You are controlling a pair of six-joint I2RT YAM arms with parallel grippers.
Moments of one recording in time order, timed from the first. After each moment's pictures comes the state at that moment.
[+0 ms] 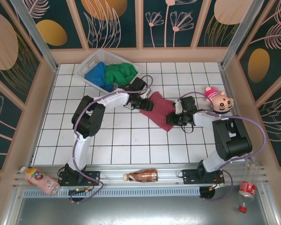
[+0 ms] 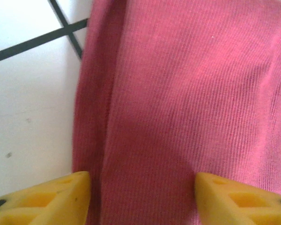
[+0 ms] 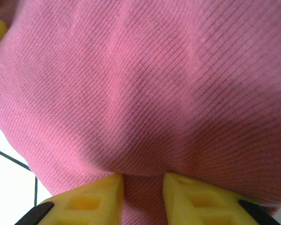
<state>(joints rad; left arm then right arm) -0.63 2.20 1.63 -0.54 0.33 -0.33 0.28 1.57 0.70 -0.20 -0.42 0.28</state>
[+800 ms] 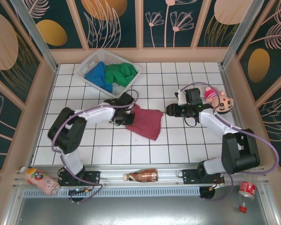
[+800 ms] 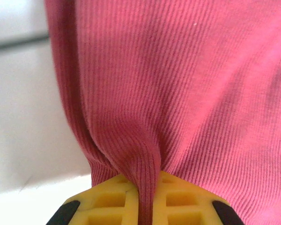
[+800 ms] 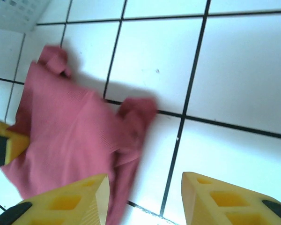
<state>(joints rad) -0.62 1.75 1.05 -0.55 0.12 -0.51 0.27 1.39 0.82 -0.33 -0.39 0.23</state>
